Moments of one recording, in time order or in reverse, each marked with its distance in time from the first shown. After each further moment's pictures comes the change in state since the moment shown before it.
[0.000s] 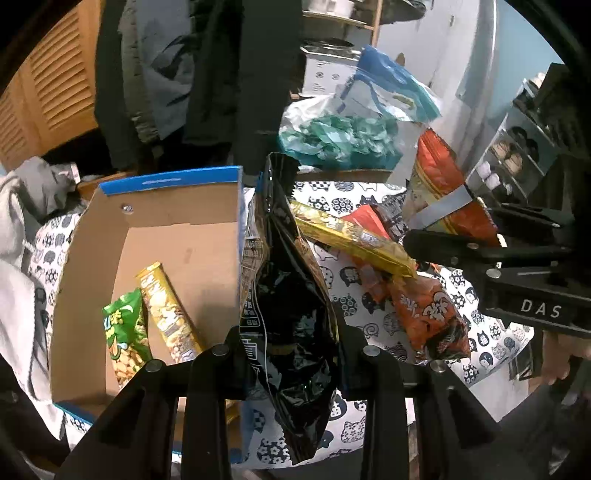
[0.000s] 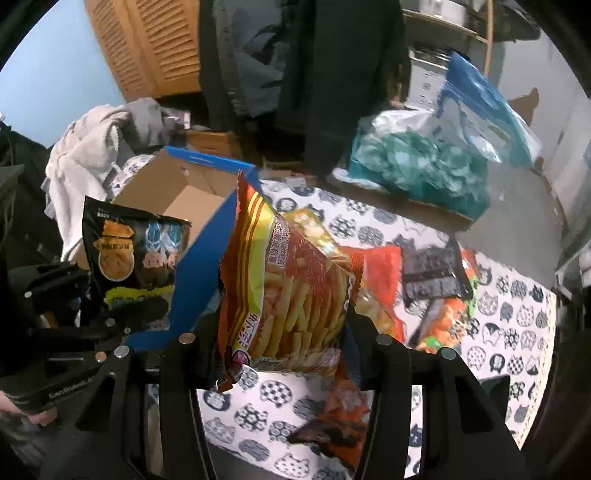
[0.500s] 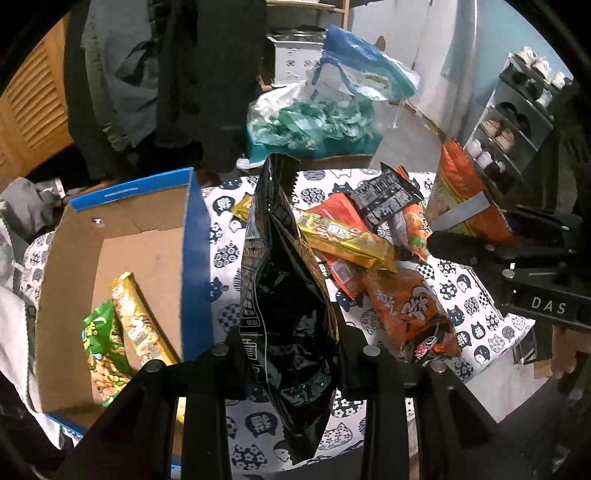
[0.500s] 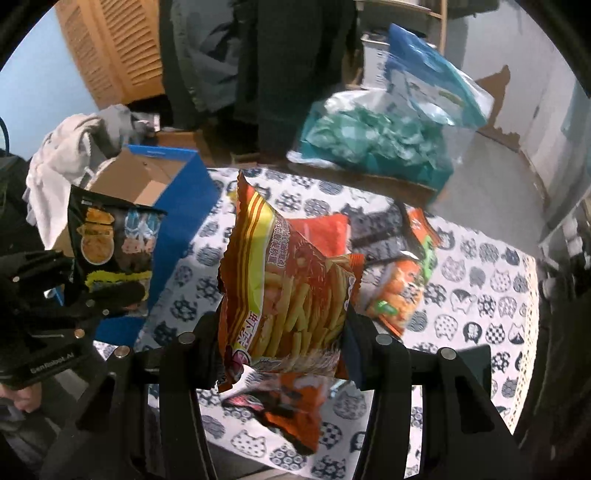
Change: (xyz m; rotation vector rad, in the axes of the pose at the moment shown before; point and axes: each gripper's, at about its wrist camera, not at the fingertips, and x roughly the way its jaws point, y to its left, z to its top) left arm 0.019 -0.049 0.005 0.082 0.034 0.001; right arm -0.017 -0.055 -0.037 0.077 0.005 -0.066
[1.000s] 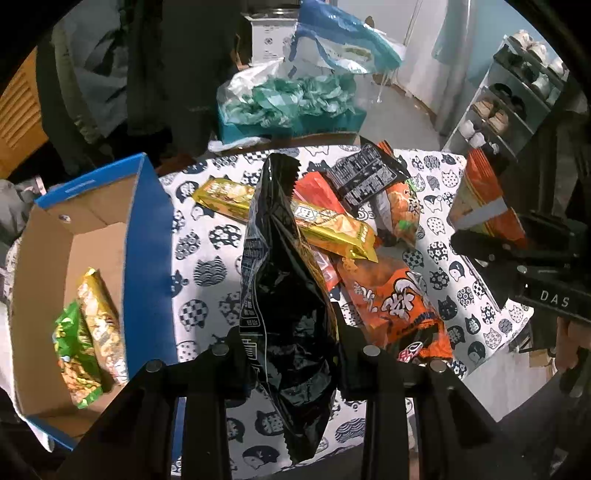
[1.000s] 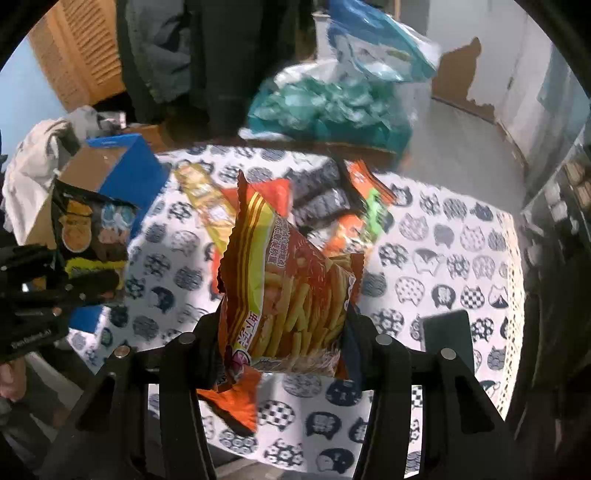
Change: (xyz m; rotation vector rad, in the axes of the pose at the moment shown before) left arm 0.032 -0.032 0.003 0.033 0.068 -0.031; right arm 0.001 -0.056 -0.034 0.084 0.038 -0.068
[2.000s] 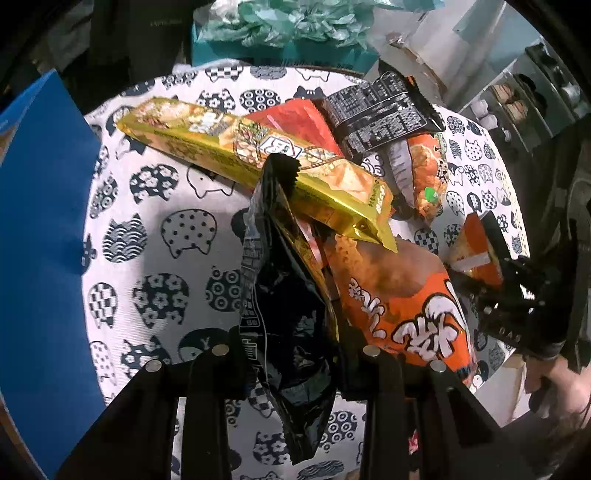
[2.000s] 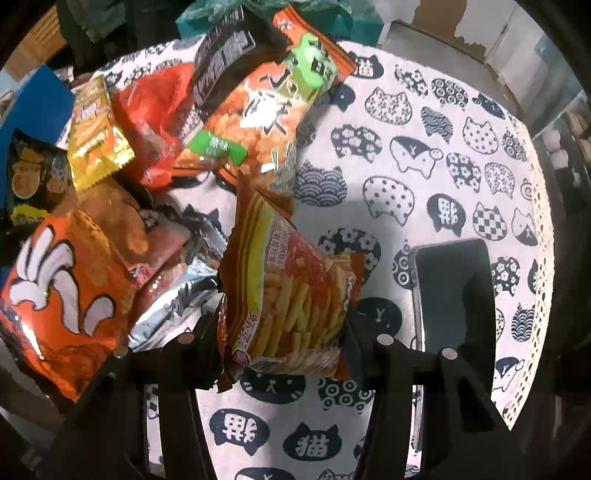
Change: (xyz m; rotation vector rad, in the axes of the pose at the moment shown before) left arm 0.107 -0.014 0.006 -0.093 0.220 -0.098; right arm 0.105 -0.068 -0.058 0.070 0.259 -0.096
